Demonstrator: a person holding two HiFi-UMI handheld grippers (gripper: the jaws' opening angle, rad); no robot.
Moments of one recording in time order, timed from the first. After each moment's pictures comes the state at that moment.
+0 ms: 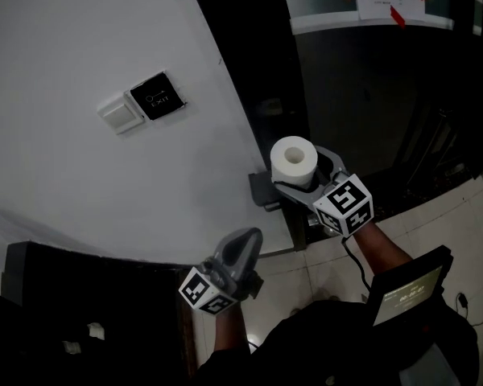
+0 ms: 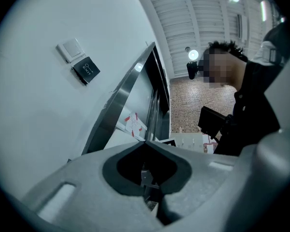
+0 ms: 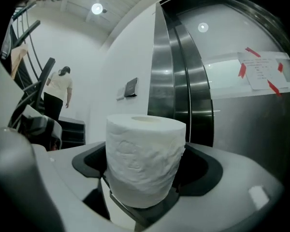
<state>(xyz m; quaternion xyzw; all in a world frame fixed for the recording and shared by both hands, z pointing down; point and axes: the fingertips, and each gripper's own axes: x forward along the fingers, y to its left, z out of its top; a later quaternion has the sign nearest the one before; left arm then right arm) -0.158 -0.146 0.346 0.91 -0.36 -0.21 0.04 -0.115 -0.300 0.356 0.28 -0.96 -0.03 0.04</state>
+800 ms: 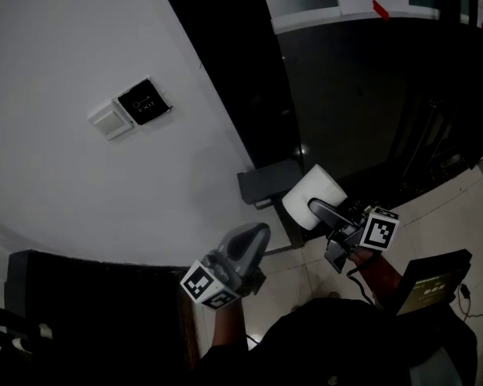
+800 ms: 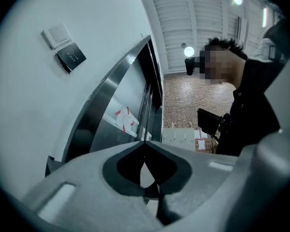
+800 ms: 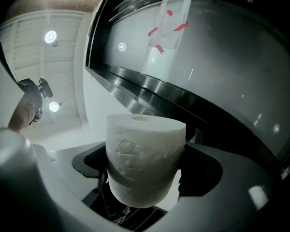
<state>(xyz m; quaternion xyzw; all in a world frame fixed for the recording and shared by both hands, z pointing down) -0.113 -0.146 0.343 0.93 -0.32 -0.18 0.04 -0.027 -0.236 0.375 0.14 -0.88 0.36 -0.26</state>
